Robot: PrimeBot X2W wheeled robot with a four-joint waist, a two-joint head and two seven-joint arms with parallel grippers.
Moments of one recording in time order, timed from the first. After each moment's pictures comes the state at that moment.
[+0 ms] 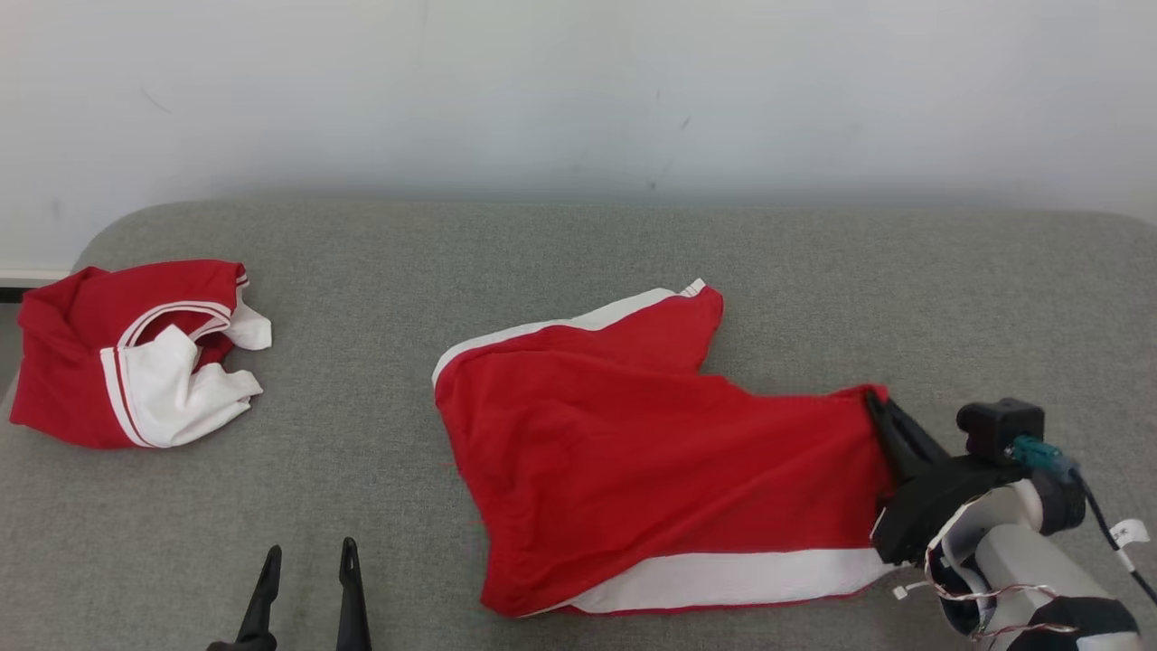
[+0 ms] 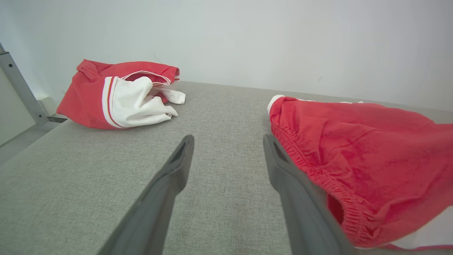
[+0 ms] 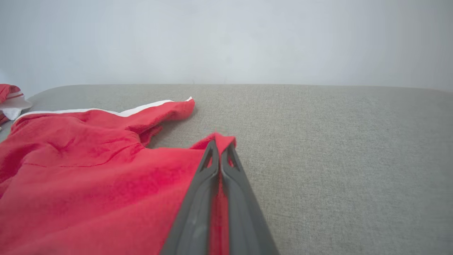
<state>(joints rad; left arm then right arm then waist) 0.04 0.05 -0.05 0.19 -0.17 0.01 -0.26 -0.48 -0.37 0.41 0.77 0.57 0.13 -0.22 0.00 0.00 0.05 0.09</state>
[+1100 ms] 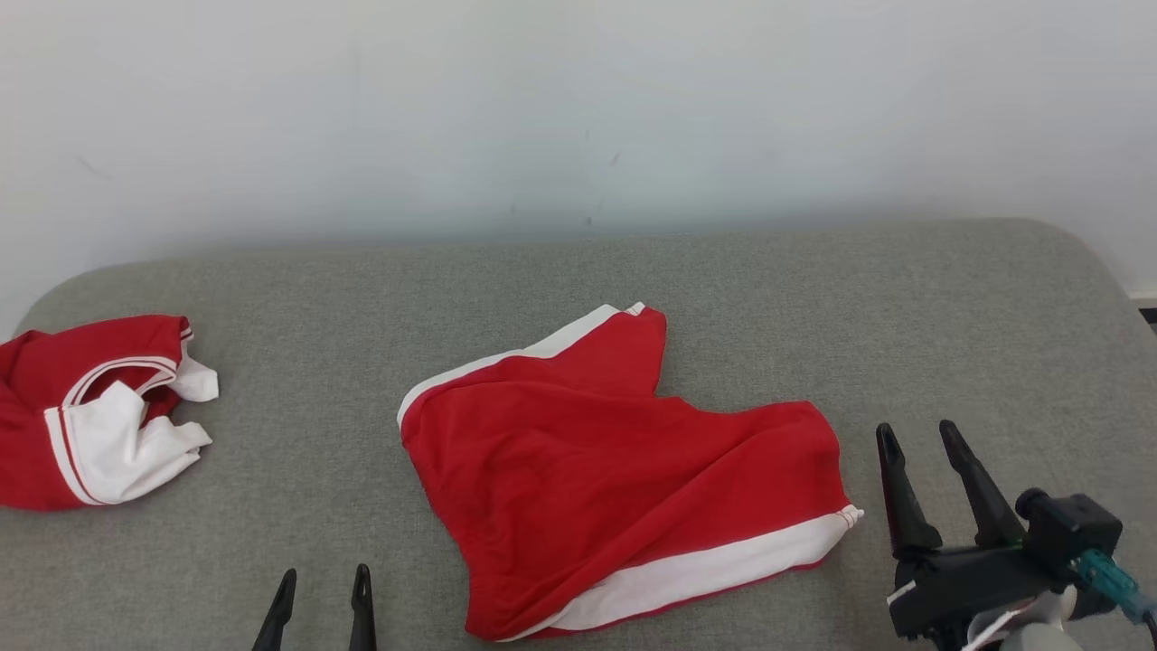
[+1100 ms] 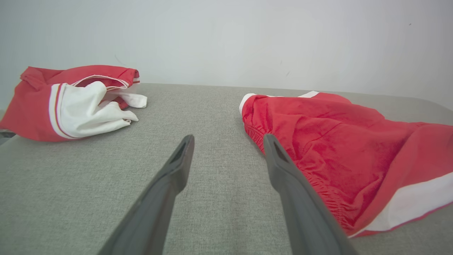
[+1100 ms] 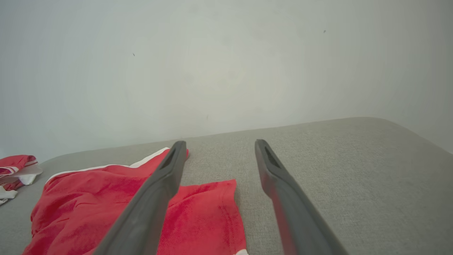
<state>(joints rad) 0.06 0.05 -0.05 0.23 -0.15 -0.05 -0.26 -0.16 -0.27 0.10 0.34 0.41 0.13 -0.26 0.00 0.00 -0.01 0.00</state>
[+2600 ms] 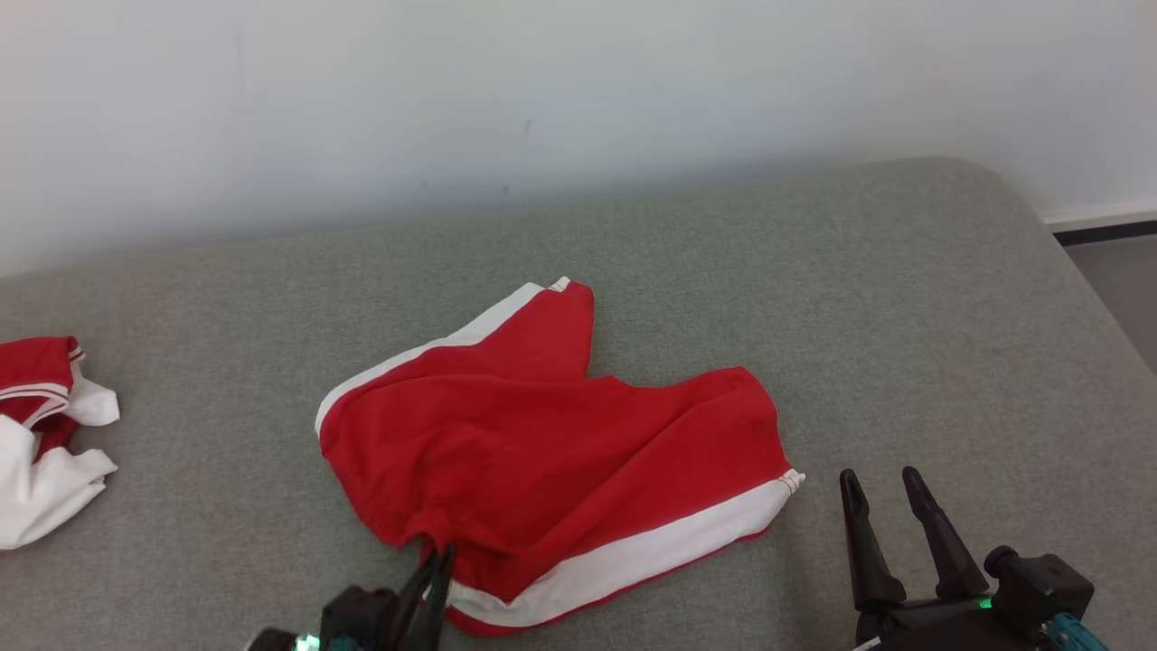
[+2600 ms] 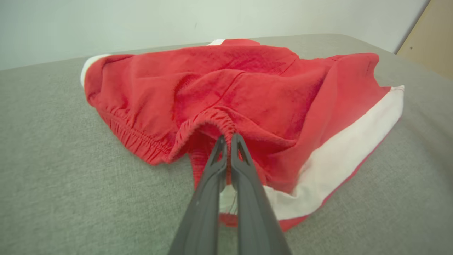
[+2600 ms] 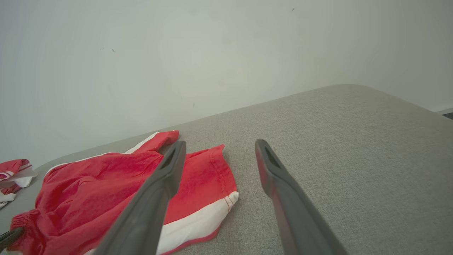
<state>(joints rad) -0.14 0.09 -0.30 0.52 -0.18 -0.13 -0.26 0.00 -0.16 0.07 0.17 0.37 0.13 -0.26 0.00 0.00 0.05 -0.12</state>
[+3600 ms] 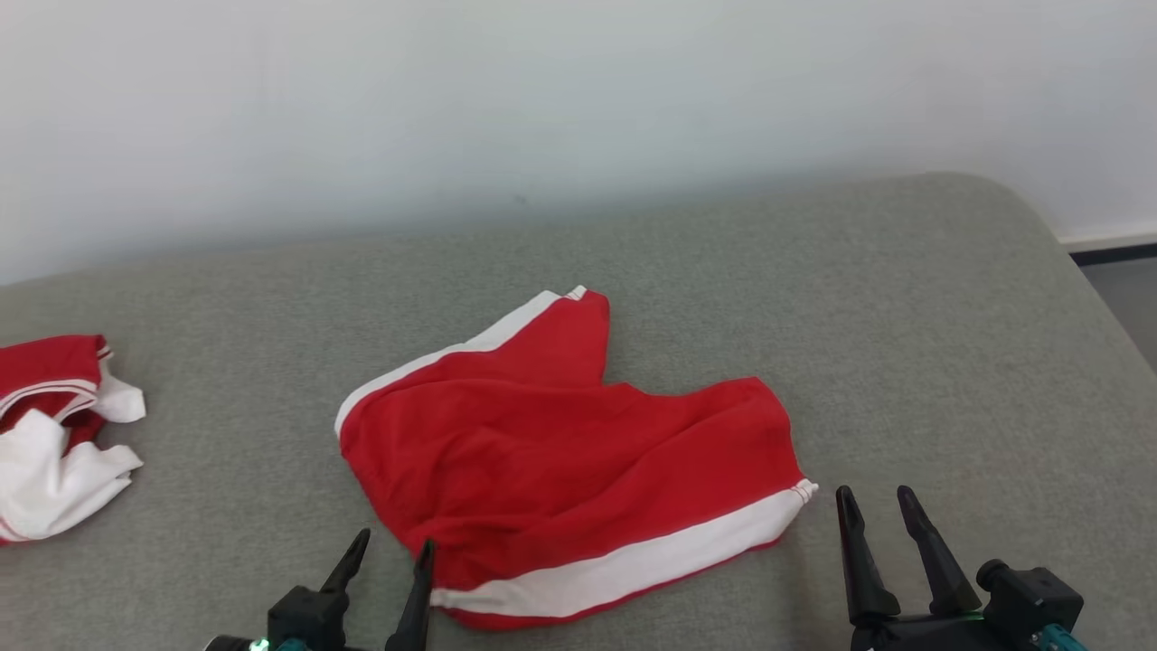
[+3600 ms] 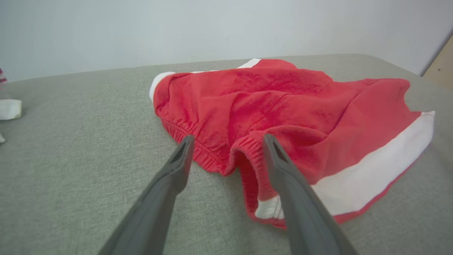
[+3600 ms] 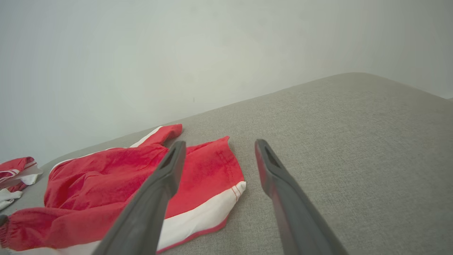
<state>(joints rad) -0.16 0.12 -0.22 0.50 -0.21 -0.13 -0.26 0.00 -0.13 0.06 0.22 0.37 0.13 -0.26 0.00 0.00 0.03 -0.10</state>
